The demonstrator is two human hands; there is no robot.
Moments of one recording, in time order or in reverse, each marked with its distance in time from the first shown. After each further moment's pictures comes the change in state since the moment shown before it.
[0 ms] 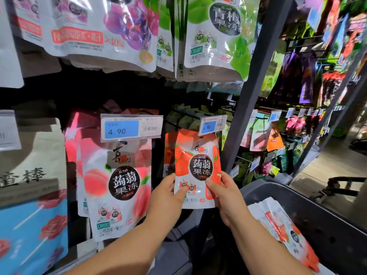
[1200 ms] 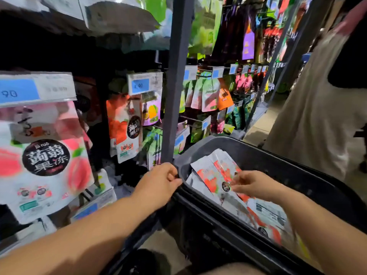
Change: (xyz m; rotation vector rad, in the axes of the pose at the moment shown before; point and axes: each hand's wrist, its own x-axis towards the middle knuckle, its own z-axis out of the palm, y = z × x) left_hand -0.032 -0.001 0.063 0.604 -0.463 0.124; right_hand -0.091 -0.036 -0.206 -1.092 -0.085 0.311
